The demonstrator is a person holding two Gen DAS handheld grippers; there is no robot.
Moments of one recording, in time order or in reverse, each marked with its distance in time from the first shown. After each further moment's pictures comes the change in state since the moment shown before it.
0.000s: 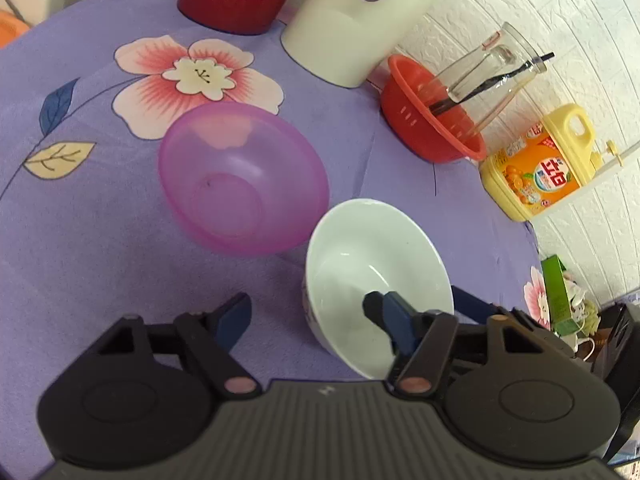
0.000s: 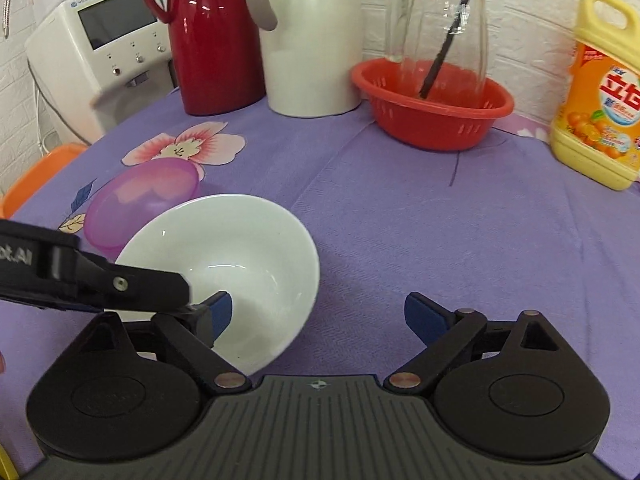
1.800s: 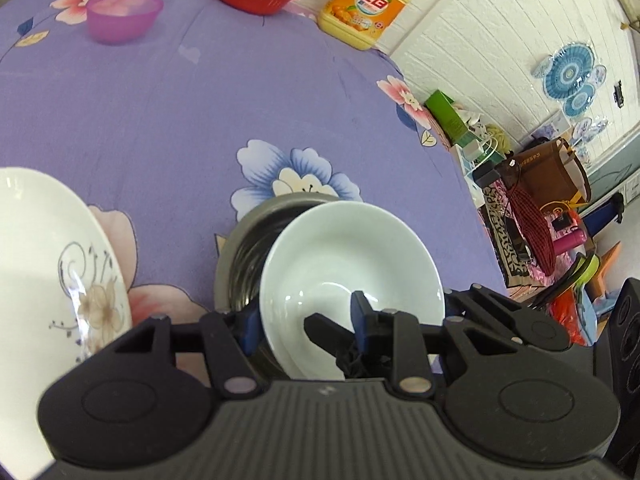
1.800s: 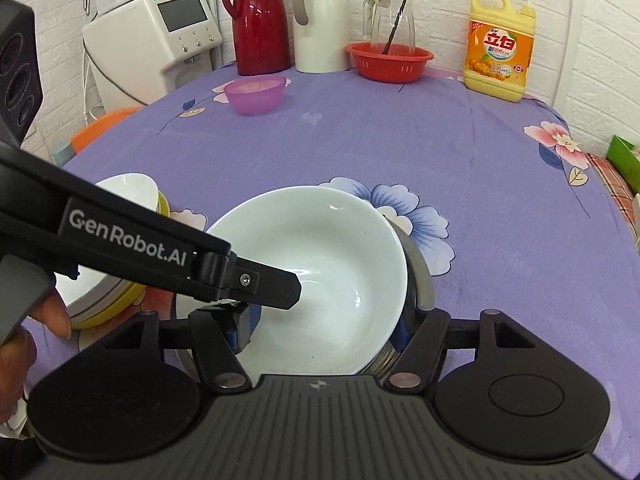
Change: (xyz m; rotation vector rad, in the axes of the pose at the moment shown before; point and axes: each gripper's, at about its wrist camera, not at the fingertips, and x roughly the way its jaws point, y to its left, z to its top) left arm -0.131 -0.060 -0.238 0.349 0.149 -0.197; right arm -0.227 0.064 -0.189 0.063 -0.043 -0.052
